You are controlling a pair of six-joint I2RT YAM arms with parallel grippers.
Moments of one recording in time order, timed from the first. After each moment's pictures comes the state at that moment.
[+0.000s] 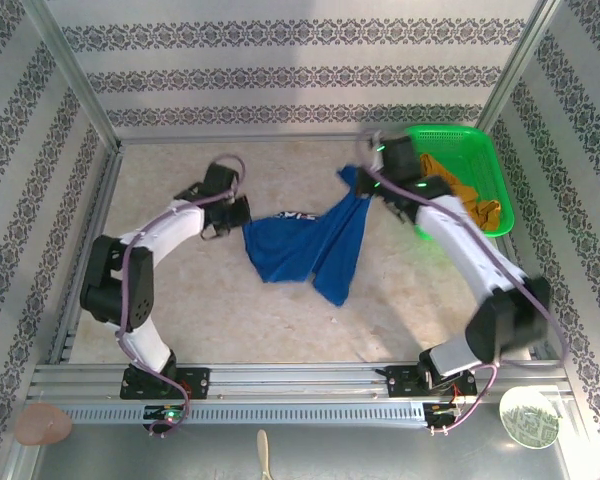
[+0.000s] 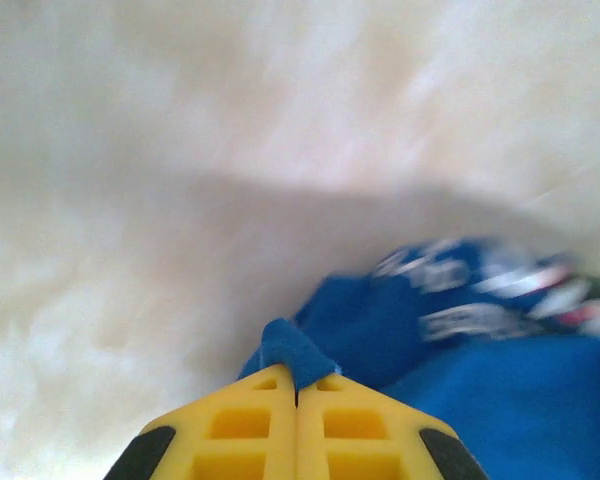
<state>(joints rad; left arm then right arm) -0.26 1.70 1.26 -0.49 0.15 -0.60 0.30 1.44 1.41 -0.57 -0.04 0.34</state>
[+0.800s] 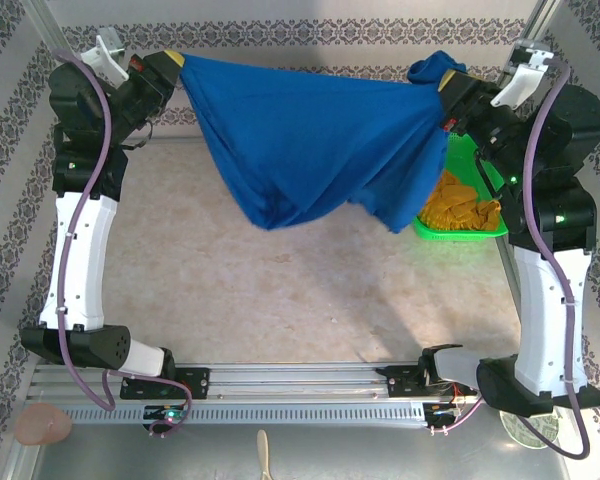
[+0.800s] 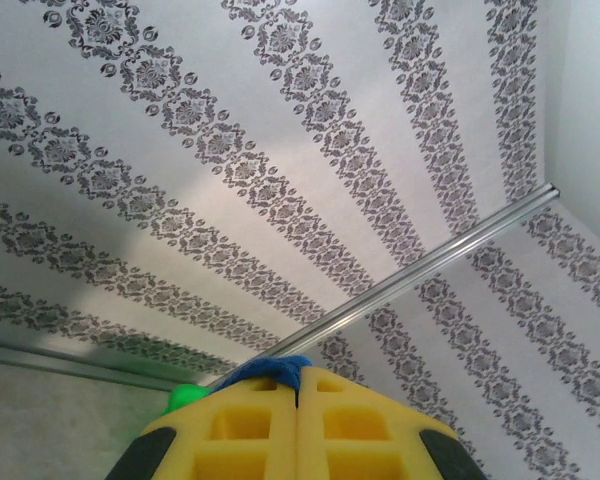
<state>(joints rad) -0.01 1.43 1.86 -0.30 0.48 -1.02 0.11 1.23 1.95 -0.66 -0.26 0.48</state>
